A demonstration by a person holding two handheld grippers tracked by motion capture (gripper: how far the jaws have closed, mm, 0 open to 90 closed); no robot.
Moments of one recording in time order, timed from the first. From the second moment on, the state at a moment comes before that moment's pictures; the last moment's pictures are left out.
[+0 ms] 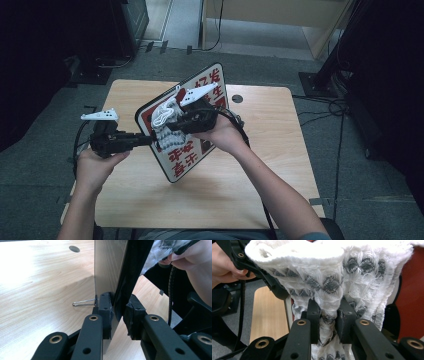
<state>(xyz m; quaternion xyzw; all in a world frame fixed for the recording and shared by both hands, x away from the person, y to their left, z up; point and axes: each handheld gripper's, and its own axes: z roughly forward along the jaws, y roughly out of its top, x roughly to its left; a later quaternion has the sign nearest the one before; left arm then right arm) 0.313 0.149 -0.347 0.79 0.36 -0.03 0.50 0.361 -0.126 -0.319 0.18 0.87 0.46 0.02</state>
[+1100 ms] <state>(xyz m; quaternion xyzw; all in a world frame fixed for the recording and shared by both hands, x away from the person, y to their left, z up) 0.312 0.149 -0.347 0.79 0.36 -0.03 0.50 0.353 -0.135 -0.356 0.19 0.87 0.46 0.02</state>
